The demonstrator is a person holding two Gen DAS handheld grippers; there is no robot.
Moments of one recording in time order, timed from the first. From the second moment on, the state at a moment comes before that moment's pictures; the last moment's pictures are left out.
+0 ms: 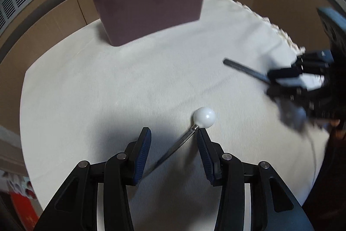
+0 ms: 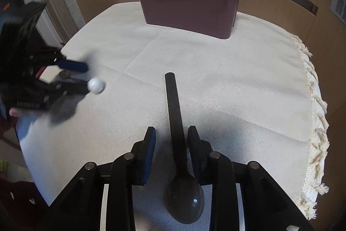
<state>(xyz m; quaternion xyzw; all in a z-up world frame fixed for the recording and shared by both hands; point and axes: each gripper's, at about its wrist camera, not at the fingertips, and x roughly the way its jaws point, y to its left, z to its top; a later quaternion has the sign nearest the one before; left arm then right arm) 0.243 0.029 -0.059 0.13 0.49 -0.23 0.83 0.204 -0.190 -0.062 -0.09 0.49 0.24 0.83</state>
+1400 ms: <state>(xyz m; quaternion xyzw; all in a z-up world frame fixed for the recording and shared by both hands) 0.211 0.054 0.000 -0.12 0.41 -0.24 0.87 0.228 -0.227 -0.019 0.03 0.47 0.24 0.85</state>
